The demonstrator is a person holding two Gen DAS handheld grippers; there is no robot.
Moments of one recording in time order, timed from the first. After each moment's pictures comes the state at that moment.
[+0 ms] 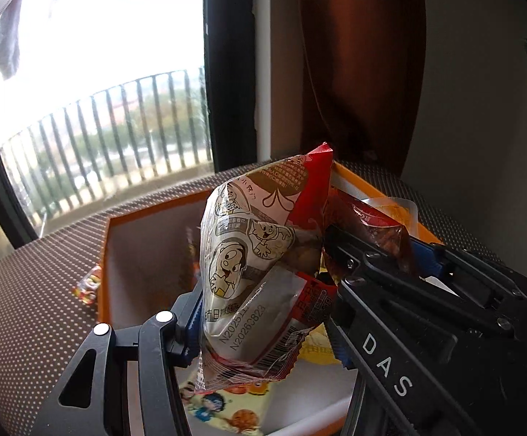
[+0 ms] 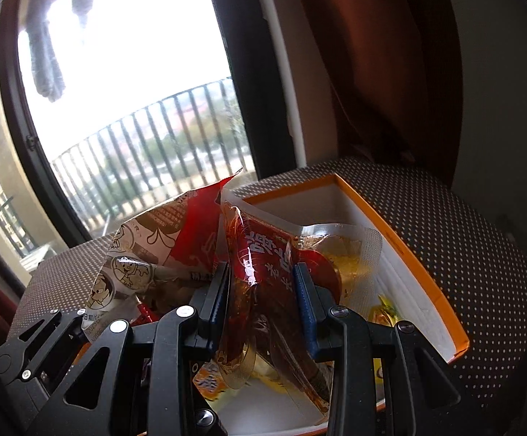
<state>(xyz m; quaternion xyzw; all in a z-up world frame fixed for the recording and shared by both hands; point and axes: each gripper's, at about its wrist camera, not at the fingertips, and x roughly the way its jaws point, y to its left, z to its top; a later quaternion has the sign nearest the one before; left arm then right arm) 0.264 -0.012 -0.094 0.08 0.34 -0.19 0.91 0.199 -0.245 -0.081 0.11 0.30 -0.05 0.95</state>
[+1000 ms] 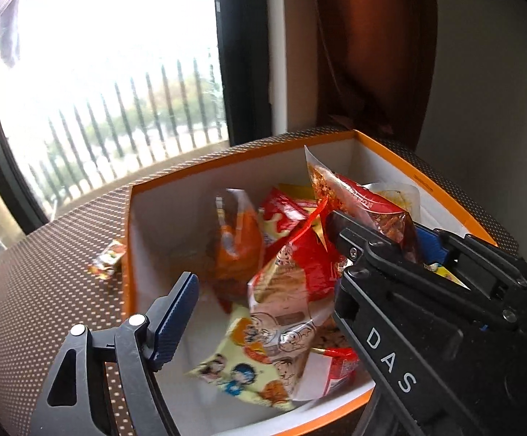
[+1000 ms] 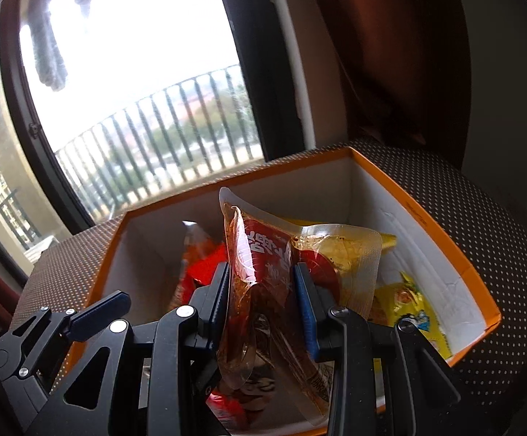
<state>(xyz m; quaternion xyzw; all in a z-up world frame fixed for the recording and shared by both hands) 0.307 0.016 -0.093 0.10 0.38 -0.16 0.91 0.208 -0.232 -0.089 0.11 0.31 -0.03 0.94</state>
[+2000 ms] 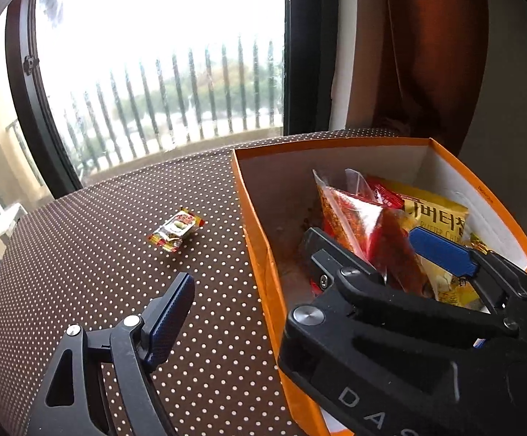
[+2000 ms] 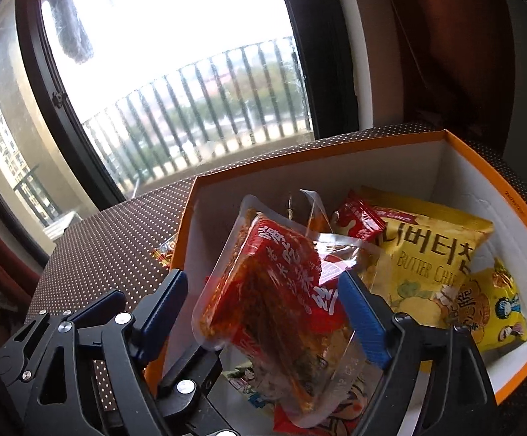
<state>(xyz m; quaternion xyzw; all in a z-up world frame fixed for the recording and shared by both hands) 0.282 0.067 -0.105 0.06 0.39 -0.10 0.91 0.224 -0.165 -0.097 0.11 0.35 0.02 0.93</state>
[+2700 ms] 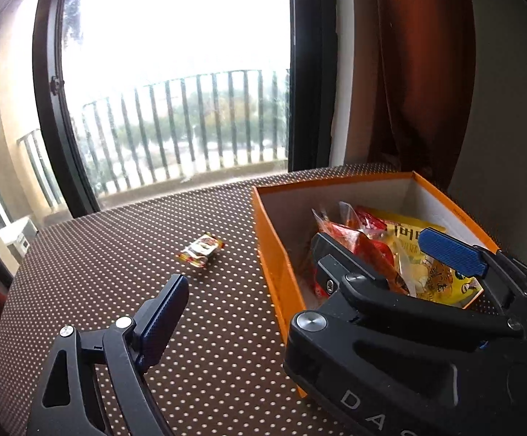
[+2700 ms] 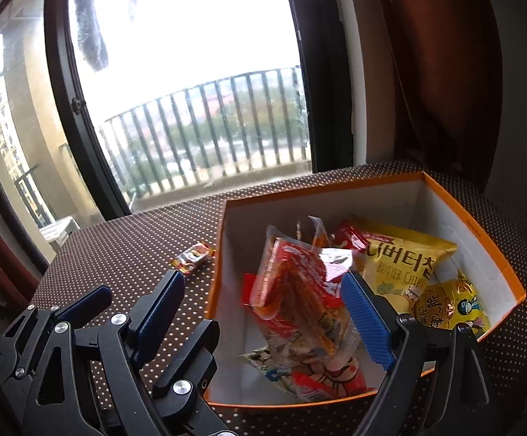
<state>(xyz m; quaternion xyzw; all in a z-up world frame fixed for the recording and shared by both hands) 0.223 0.088 -0.064 0.05 0.32 -0.09 0.94 0.174 -0.137 -0.060 0.07 0.30 0.01 0.95</state>
